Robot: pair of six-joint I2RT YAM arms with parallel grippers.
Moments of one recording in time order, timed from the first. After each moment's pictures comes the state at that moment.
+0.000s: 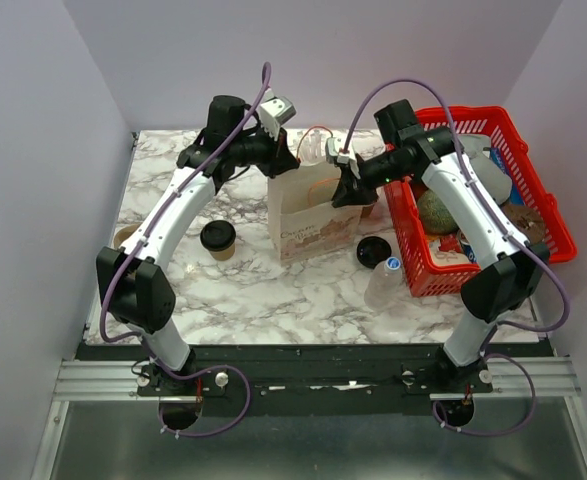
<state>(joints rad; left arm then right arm) -0.36 1.68 1.64 -0.41 0.68 0.08 0.43 1.75 1.90 -1.18 -0.87 -1.03</state>
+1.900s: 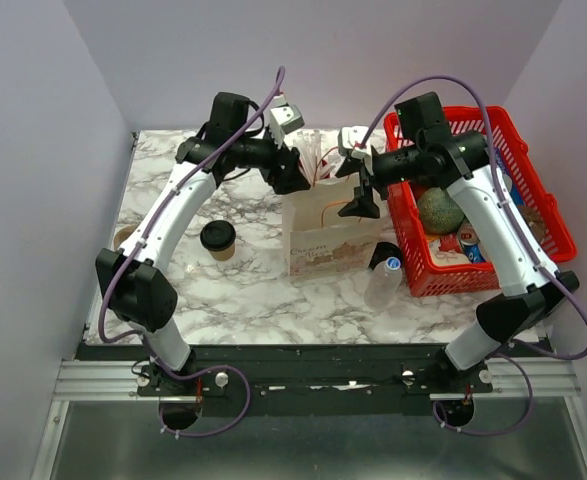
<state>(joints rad) -0.38 1.68 1.76 -0.64 0.83 0.28 0.46 1.61 1.93 -1.15 -0.84 -0.92</state>
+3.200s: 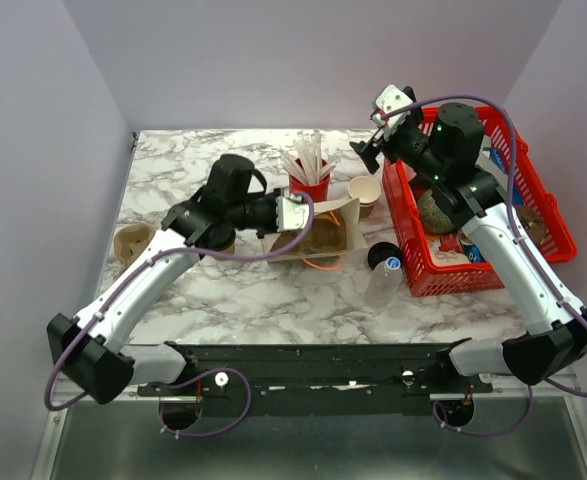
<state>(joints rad) -0.58 1.30 1.32 -0.59 0.62 0.87 0.43 1.35 1.52 -0.24 -0.28 -0.55</state>
